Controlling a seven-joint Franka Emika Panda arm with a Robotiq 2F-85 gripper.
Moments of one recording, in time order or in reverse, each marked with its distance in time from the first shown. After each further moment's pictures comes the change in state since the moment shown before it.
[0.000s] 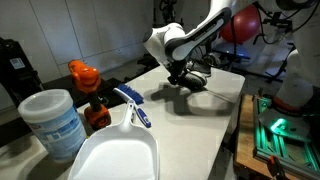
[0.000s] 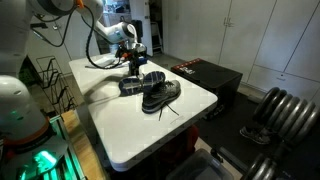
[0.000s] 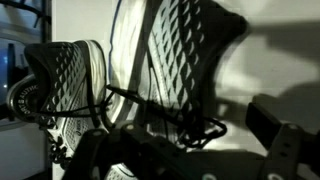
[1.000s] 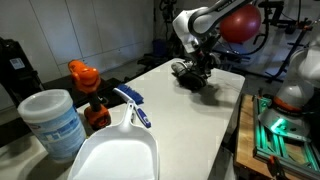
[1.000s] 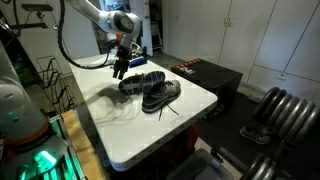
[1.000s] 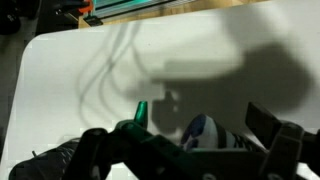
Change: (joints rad) arm -0.138 -0.385 -0.074 -0.394 0.358 -0.017 -0.363
